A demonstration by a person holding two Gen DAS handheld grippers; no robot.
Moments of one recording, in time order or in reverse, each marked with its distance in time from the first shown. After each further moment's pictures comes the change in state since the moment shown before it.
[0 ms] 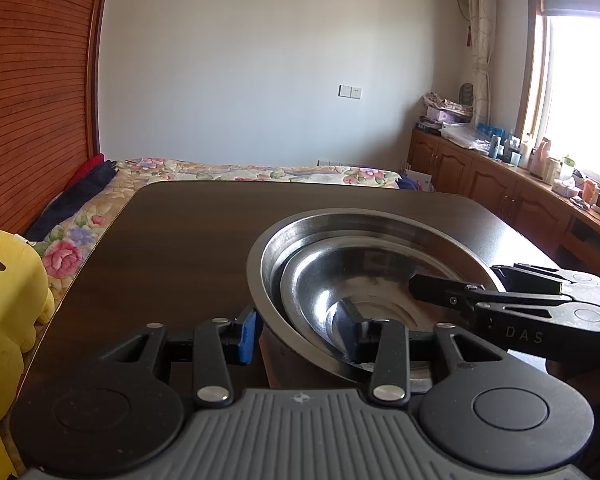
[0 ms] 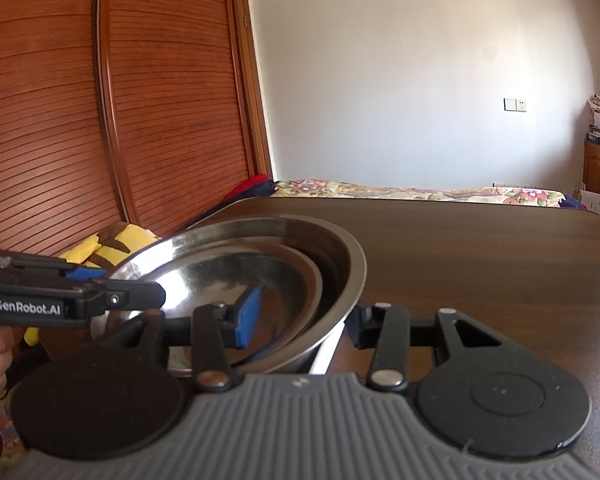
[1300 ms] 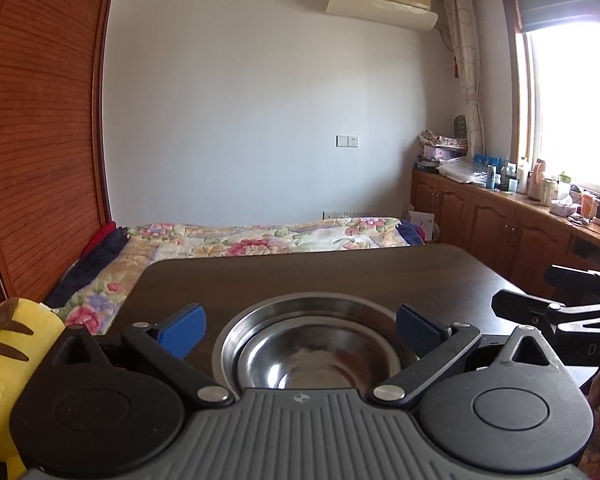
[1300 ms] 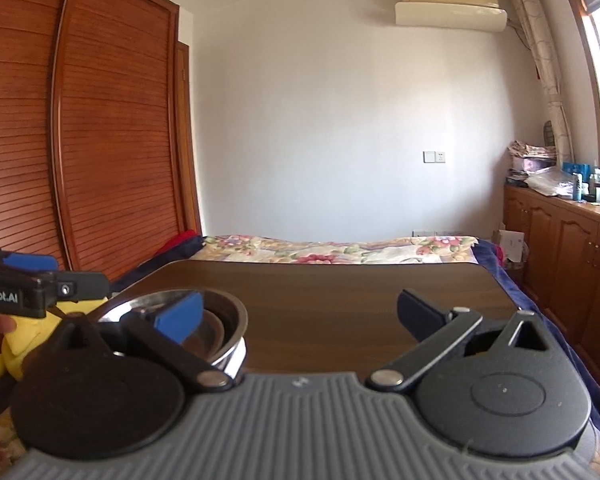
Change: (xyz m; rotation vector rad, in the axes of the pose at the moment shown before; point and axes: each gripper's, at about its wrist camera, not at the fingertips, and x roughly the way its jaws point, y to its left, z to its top) left arm -0.061 -0.061 0.027 0.085 -0.161 0.064; right arm -0.090 -0.022 0.021 0.022 -0.163 -0.229
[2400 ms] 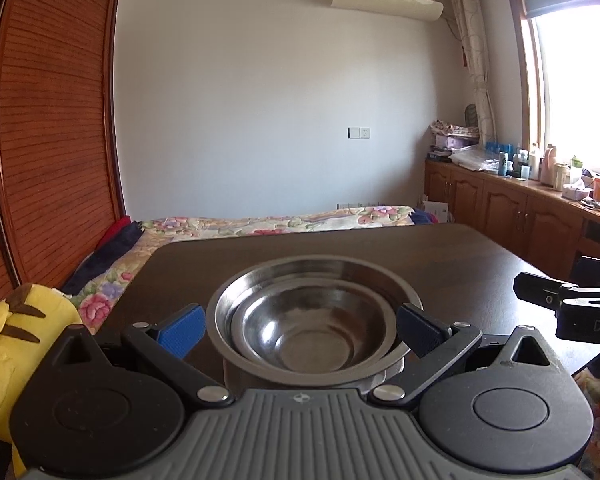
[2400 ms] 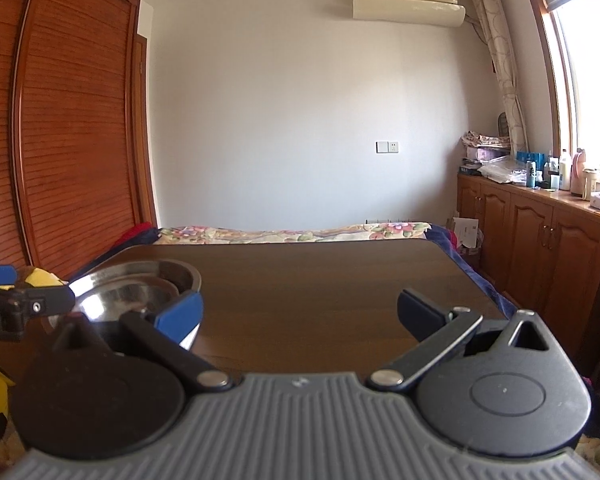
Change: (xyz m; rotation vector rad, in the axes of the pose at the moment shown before) left arm -0.004 -0.015 -0.035 0.017 0.016 0.057; right arm -0.010 -0.009 -0.033 0.018 0.008 -0.147
